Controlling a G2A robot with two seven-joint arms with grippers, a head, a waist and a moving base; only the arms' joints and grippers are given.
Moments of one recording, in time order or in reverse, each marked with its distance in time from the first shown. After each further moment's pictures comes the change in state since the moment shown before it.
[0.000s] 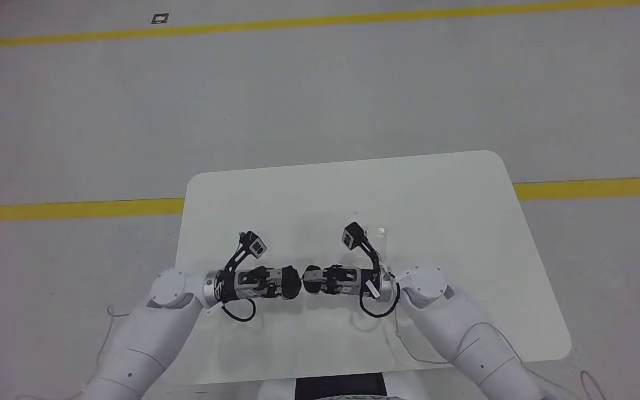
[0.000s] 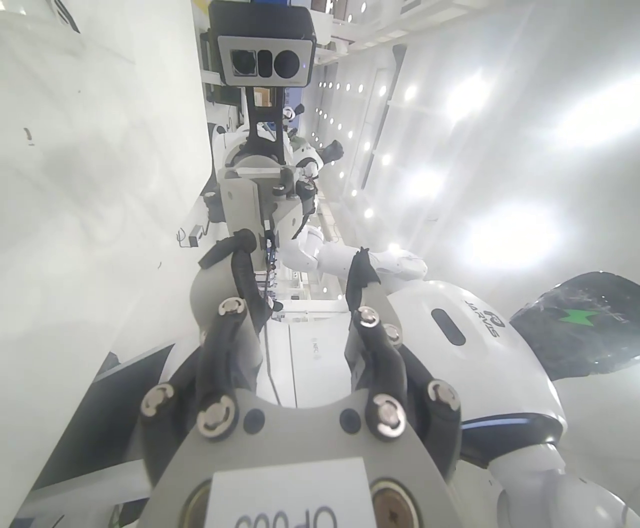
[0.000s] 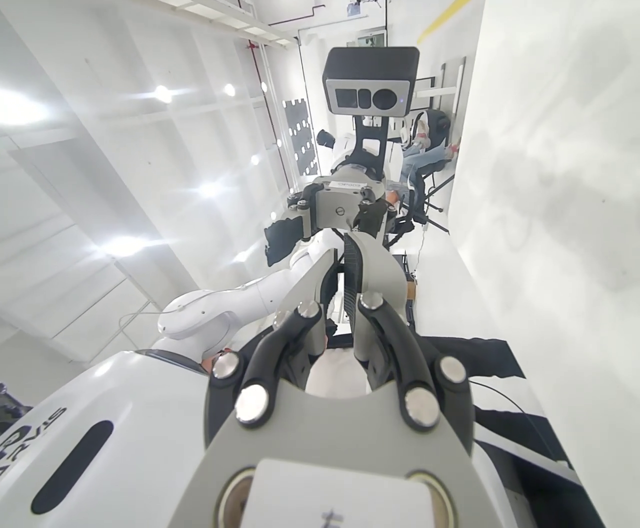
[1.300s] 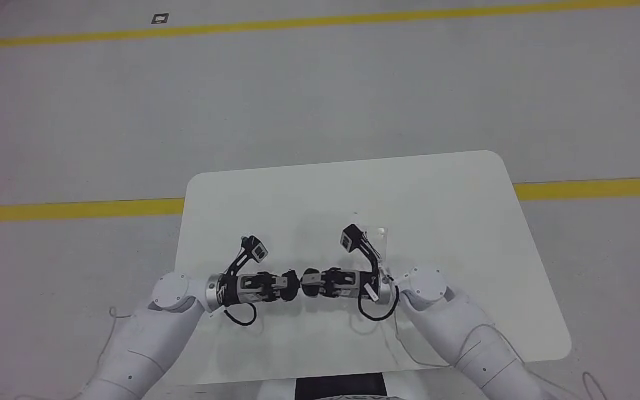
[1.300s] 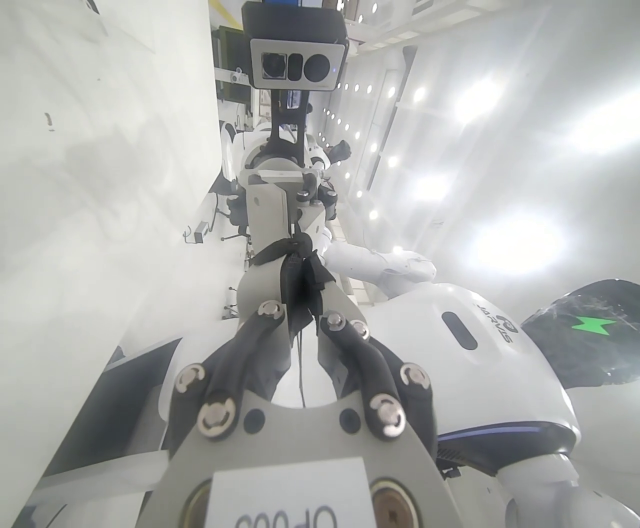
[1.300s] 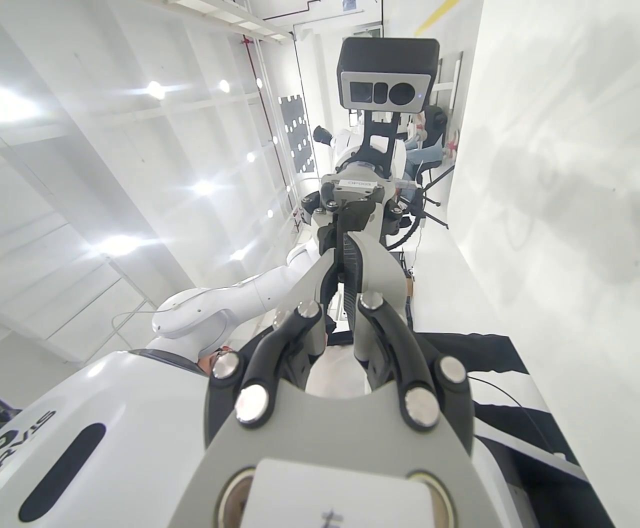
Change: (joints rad) left arm 0.003 0.013 0.030 0.004 0.016 -0.007 0.023; right arm -0.008 0.018 -0.022 -0.038 -0.001 0.006 -0.031
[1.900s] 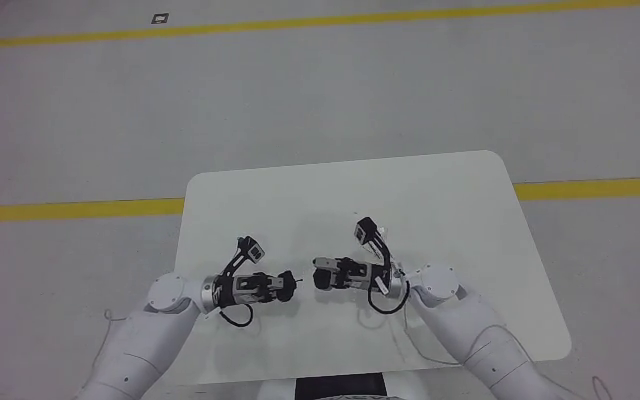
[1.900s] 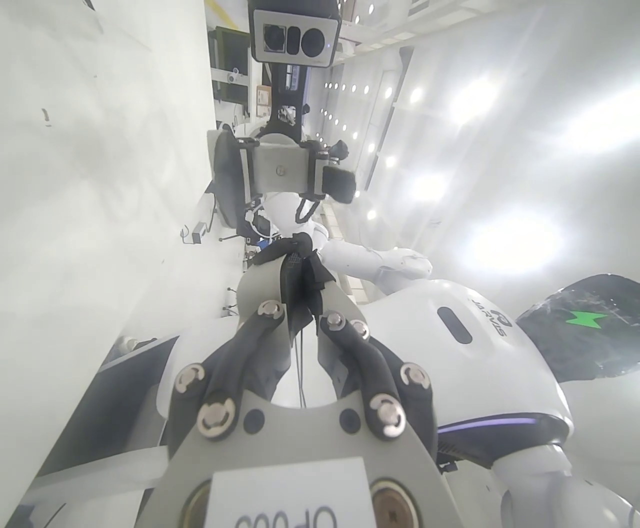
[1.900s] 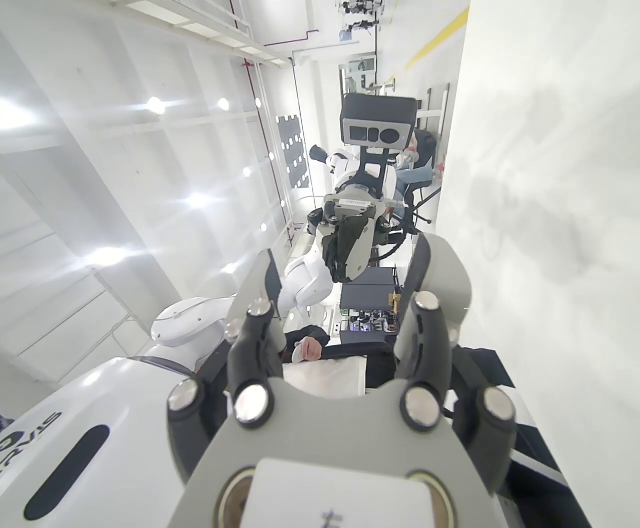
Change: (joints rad) left arm 0.020 0.008 -0.029 -0.010 -0.016 0.000 -0.023; right arm -0.029 0.031 0.083 -0.036 -0.031 -0.001 -0.034
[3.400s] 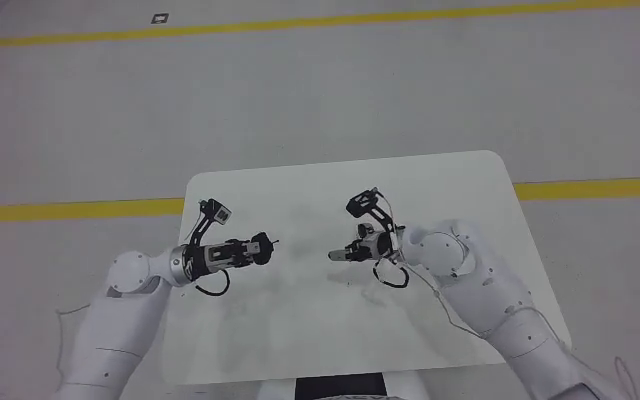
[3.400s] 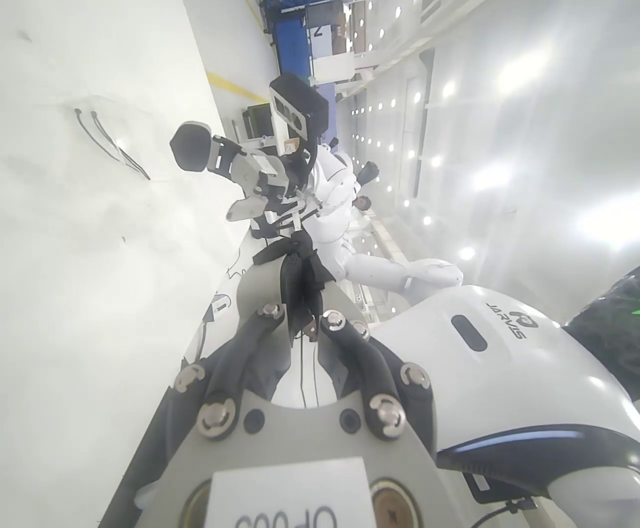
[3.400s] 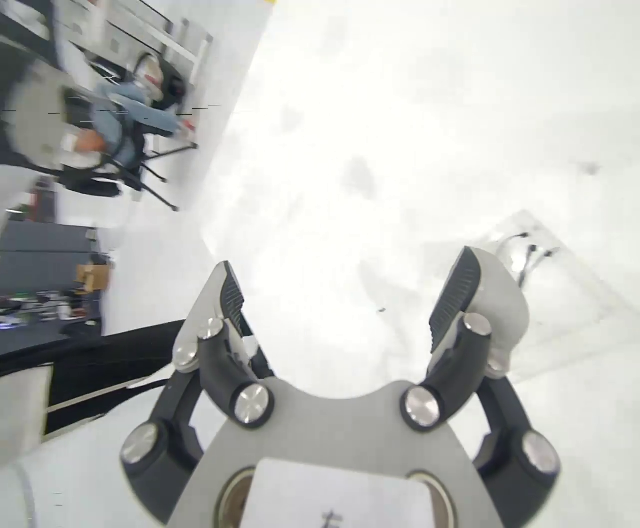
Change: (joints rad) left arm 0.007 -0.022 -0.284 -0.148 0.189 0.000 0.039; right arm 0.158 0.065 0.002 -0.236 -1.019 0.063 0.022
